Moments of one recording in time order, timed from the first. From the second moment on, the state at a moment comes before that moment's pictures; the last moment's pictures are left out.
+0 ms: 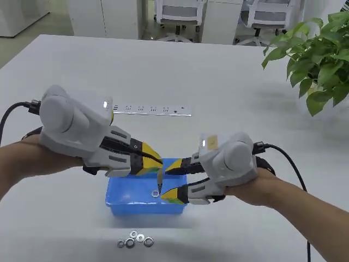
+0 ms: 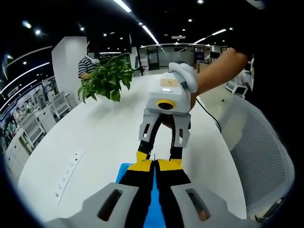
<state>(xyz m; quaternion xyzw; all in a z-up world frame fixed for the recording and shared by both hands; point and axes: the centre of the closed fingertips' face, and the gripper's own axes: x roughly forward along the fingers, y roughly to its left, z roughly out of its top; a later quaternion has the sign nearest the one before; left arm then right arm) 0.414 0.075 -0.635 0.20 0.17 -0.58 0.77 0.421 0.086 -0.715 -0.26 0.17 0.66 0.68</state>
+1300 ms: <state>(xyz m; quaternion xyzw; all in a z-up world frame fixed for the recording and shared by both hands) 0.357 0.067 -0.667 0.21 0.20 -0.60 0.75 0.378 0.049 -0.714 -0.22 0.20 0.64 0.71</state>
